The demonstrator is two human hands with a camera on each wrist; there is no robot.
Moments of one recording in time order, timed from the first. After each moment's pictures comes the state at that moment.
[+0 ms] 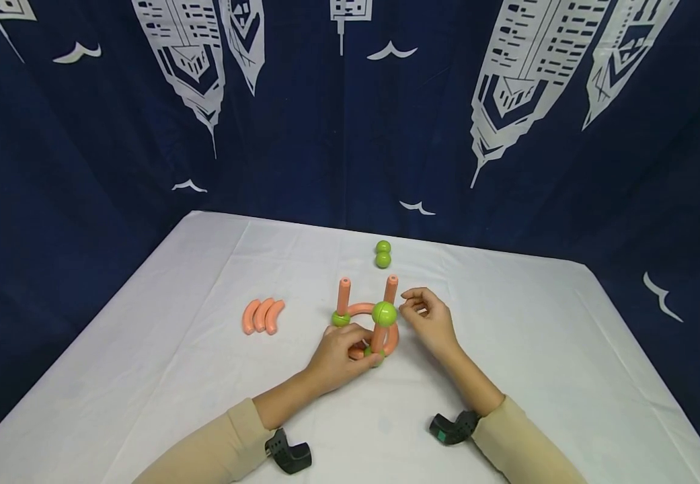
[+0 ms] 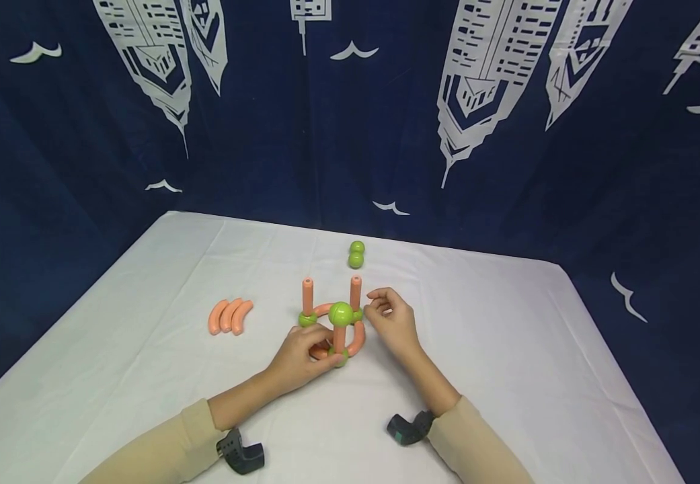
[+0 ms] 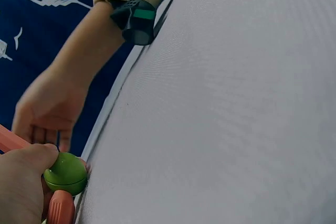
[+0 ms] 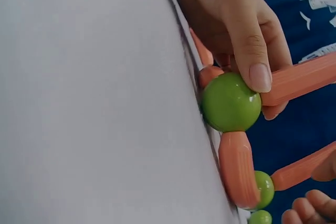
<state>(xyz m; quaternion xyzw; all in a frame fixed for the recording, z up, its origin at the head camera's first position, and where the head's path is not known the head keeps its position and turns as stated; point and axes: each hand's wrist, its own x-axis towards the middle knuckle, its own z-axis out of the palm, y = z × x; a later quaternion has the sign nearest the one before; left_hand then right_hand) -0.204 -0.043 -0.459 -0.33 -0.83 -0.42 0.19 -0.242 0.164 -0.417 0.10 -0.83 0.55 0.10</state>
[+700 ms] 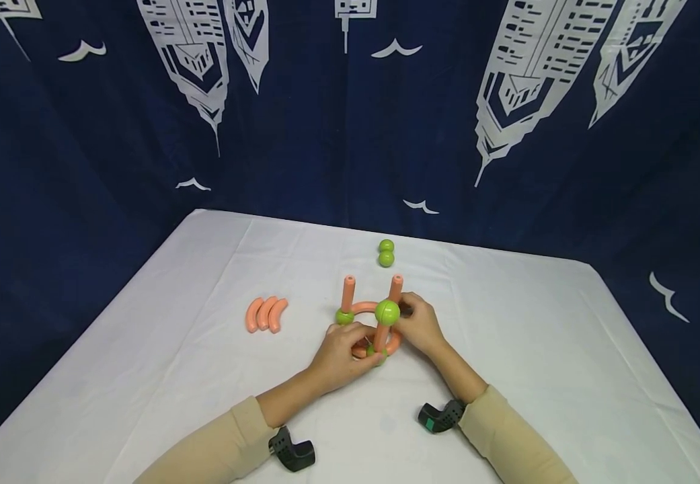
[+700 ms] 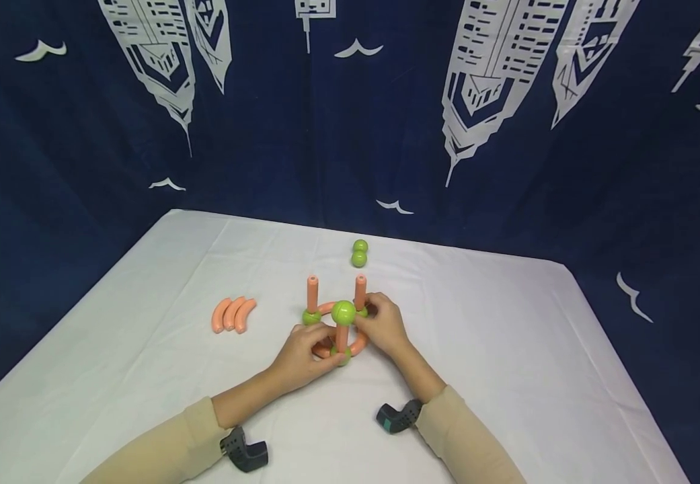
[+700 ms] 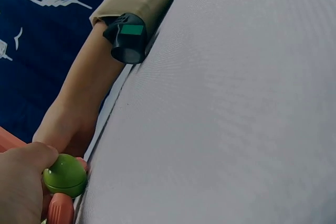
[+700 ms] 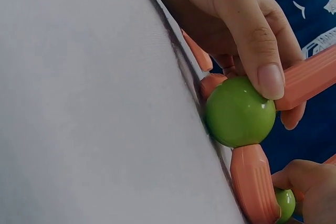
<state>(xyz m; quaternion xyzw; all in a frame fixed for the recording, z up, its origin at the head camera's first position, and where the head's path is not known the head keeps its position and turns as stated) -0.204 -0.042 -0.460 -0.33 -0.83 -0.41 0.20 -0.262 0.151 -0.444 0.13 -0.87 0.47 0.07</state>
